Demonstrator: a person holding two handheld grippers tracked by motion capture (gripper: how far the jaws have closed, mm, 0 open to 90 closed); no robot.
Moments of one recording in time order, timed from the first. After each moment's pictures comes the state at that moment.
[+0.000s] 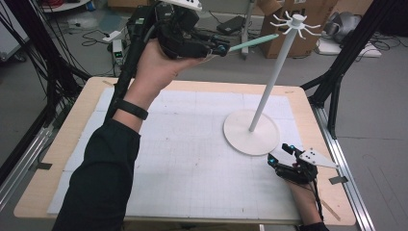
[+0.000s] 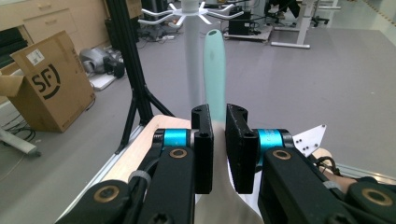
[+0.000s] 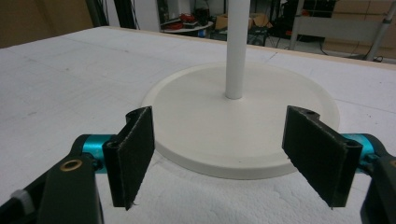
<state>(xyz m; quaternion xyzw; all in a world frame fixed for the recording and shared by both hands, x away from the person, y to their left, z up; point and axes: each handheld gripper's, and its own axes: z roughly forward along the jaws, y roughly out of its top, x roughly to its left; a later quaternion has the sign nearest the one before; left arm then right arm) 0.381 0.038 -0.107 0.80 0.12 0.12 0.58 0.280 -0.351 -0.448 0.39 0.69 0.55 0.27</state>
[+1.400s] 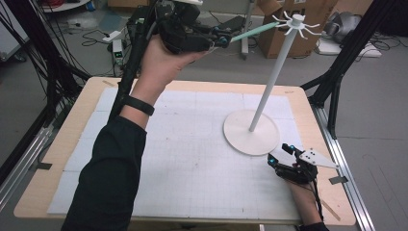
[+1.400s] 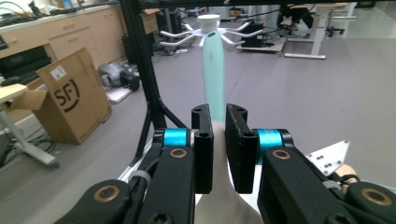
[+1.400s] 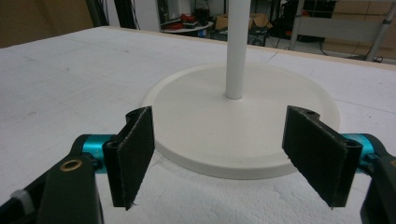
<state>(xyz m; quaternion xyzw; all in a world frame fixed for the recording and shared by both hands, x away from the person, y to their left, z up) 0.391 0.039 -0.104 0.78 0.12 0.16 0.59 0.279 -0.351 -0.448 0.39 0.69 0.55 0.27</state>
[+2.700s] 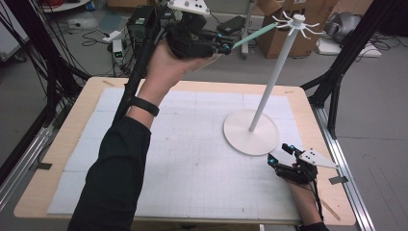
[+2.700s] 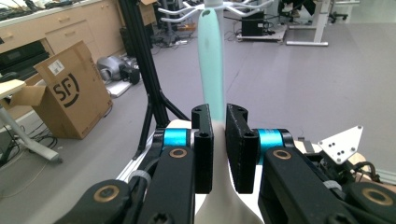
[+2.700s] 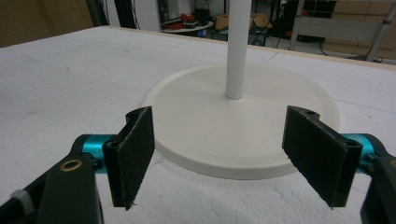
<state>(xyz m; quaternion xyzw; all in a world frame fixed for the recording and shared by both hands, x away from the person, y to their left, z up) 0.399 0.026 -0.122 0.79 0.10 0.16 0.58 0.279 -0.351 -0.448 0.39 0.69 0.55 0.27</state>
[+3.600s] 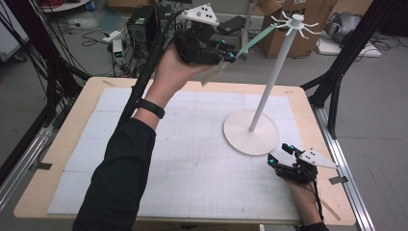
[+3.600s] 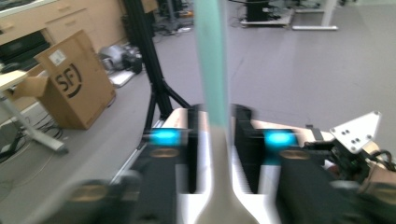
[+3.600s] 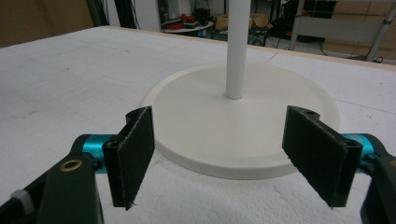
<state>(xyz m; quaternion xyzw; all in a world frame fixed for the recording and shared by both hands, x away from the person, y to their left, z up) 0.404 0.015 -0.136 0.80 0.12 0.17 0.56 0.279 -0.351 -0.448 0.39 0.69 0.55 0.27</state>
